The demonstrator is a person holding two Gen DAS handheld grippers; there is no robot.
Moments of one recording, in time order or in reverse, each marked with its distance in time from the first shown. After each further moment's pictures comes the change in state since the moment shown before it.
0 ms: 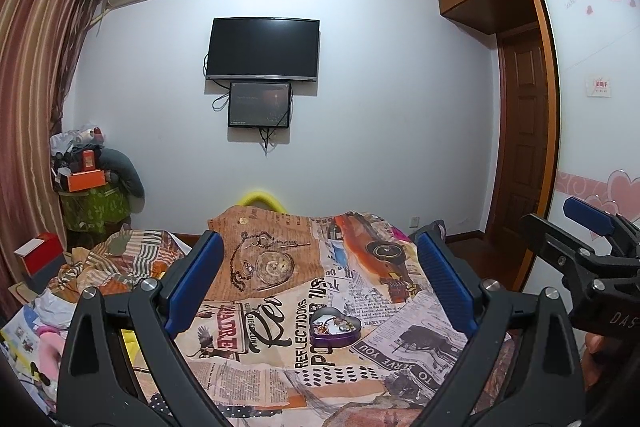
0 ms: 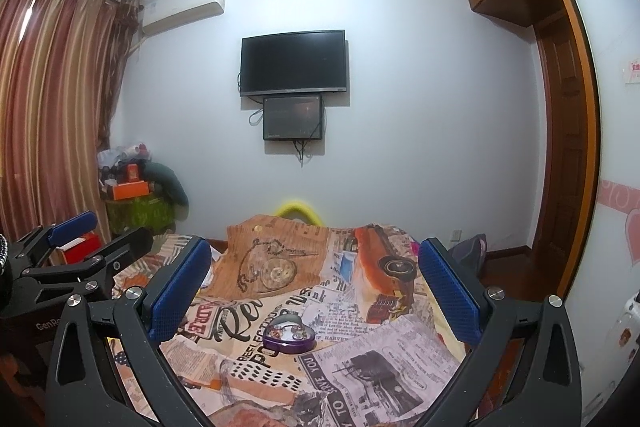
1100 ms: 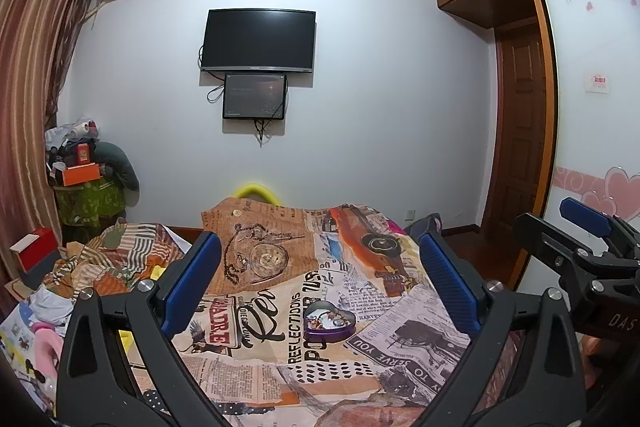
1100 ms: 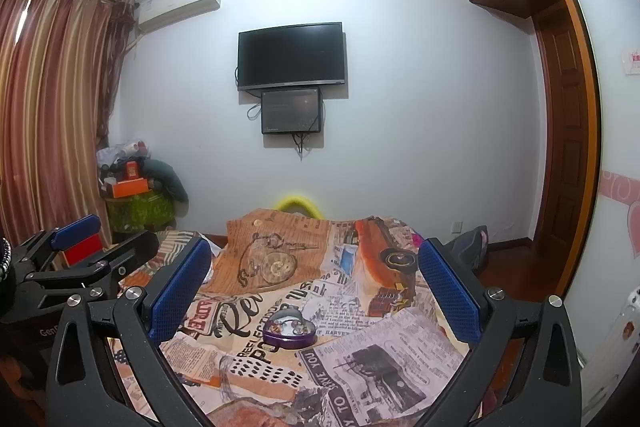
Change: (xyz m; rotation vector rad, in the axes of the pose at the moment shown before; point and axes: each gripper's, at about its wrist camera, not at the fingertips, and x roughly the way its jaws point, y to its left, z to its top) left arm 0.009 0.000 -0.003 -0.003 0.031 -0.020; right arm 0.003 -0.001 0.001 0.011 0.025 0.000
